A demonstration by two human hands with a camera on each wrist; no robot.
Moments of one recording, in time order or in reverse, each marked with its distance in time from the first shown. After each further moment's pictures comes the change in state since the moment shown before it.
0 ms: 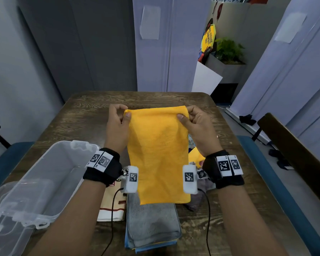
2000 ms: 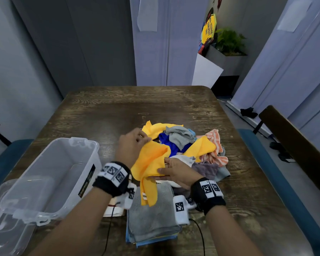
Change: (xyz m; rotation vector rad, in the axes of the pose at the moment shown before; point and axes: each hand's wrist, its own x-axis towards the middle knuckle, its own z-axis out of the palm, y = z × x) left_hand -0.034 -0.047 0.031 0.464 -0.299 -0.082; right_hand -0.070 0.122 0.036 0.319 -0.469 0.701
